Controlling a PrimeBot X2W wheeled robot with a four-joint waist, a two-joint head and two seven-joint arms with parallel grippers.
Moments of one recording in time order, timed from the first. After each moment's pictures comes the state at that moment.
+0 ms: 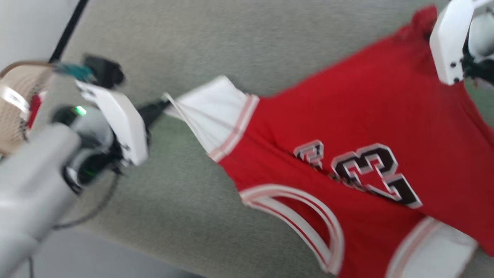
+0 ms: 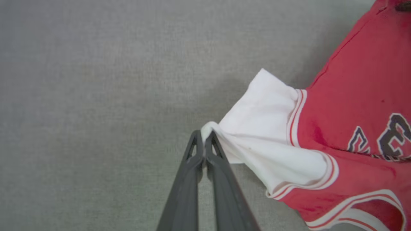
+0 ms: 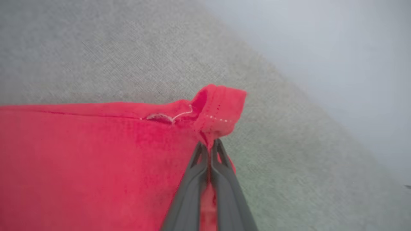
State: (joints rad) left arm -0.90 0.68 -1.00 0.35 -1.26 -0.02 0.23; right arm -1.18 -0.55 0.74 0.71 0.70 0.13 0.70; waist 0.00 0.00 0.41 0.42
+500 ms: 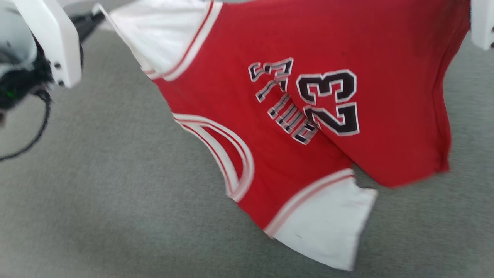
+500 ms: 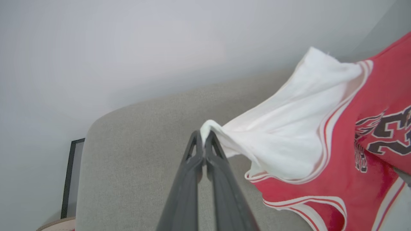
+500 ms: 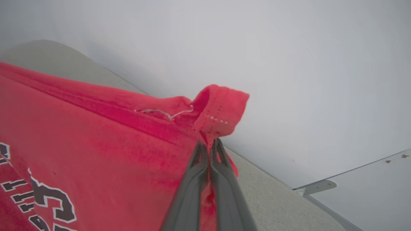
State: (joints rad) left arm -1.21 0.84 -0.96 0.33 -1.17 0.02 0.46; right arm -1.20 -0.66 0.65 0.47 0.74 0.13 0.58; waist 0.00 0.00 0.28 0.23
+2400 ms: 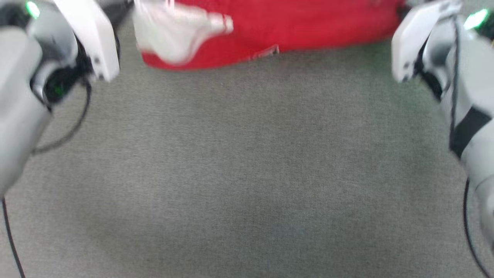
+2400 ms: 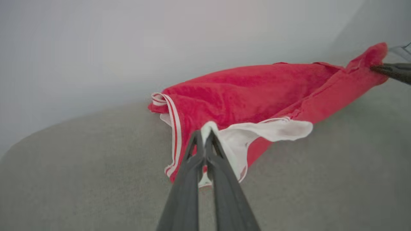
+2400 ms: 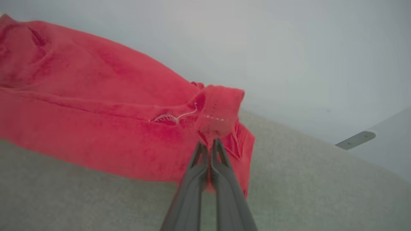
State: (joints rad) left arm -1.27 0.64 -1.04 0.63 -1.17 -0.13 0.22; right arm -1.23 -0.22 0.35 1.18 0.22 0.13 0.10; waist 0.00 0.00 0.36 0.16
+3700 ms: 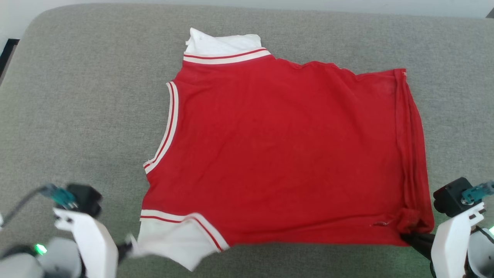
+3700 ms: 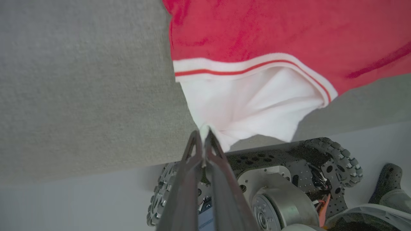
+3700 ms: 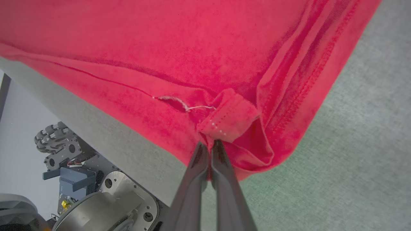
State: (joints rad) left arm -0.55 1.20 -1.16 -0.41 -1.47 0.48 0.38; right arm 0.04 -0.58 0.13 -0.29 0.70 0.13 0.95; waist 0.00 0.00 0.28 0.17
